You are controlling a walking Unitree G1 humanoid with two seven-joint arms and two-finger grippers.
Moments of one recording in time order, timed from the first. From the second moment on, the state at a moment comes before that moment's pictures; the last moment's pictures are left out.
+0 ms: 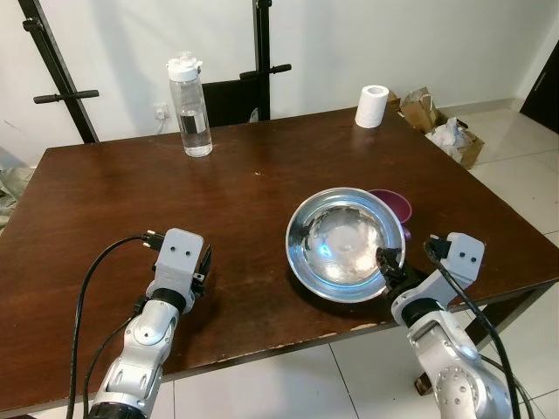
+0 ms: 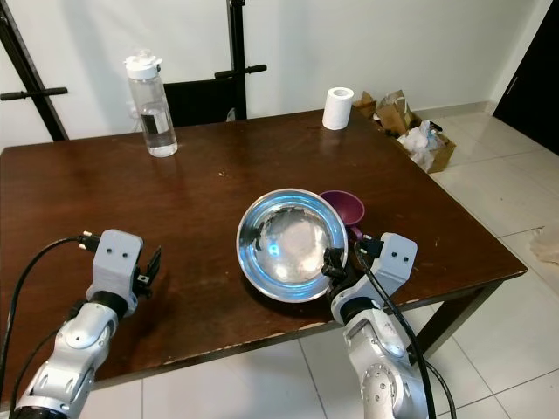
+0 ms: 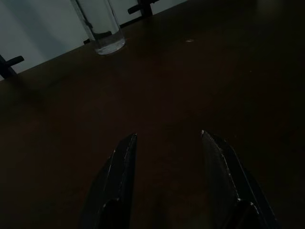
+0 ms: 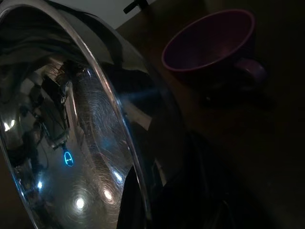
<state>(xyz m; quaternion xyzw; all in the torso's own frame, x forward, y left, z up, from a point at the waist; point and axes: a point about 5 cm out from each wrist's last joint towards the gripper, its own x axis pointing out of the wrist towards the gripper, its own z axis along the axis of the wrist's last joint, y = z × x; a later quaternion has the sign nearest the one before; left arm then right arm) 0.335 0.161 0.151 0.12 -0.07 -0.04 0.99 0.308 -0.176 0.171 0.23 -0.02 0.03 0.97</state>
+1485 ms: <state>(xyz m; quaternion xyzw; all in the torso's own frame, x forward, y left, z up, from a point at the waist) 0.331 0.163 0.156 0.12 -0.08 -0.04 0.99 0.340 -0.185 0.192 0.39 0.07 0.07 0.92</state>
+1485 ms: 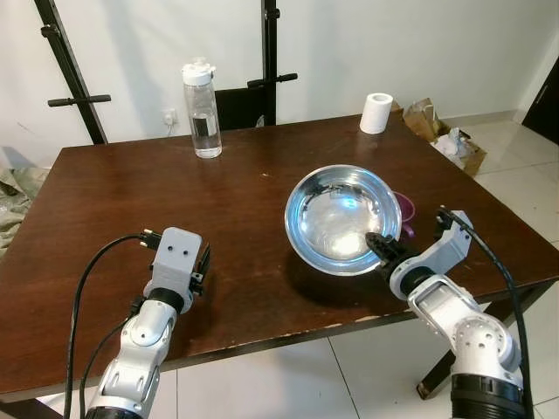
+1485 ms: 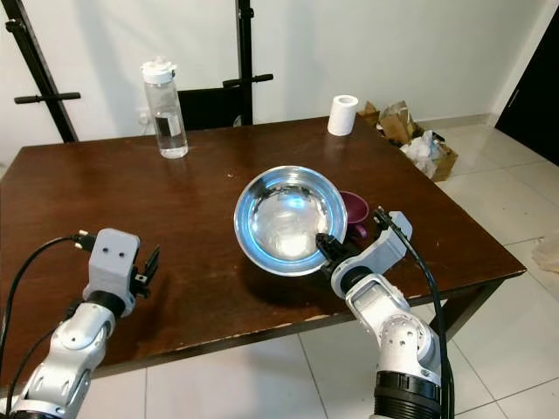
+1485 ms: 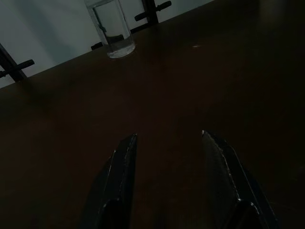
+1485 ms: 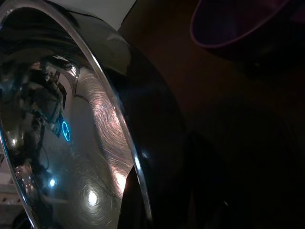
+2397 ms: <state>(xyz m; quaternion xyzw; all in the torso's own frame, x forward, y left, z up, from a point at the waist) 0.323 0.163 0.149 0.12 -0.06 -0.04 0.99 0.340 -0.224 0.200 0.35 0.02 0.04 0.93</state>
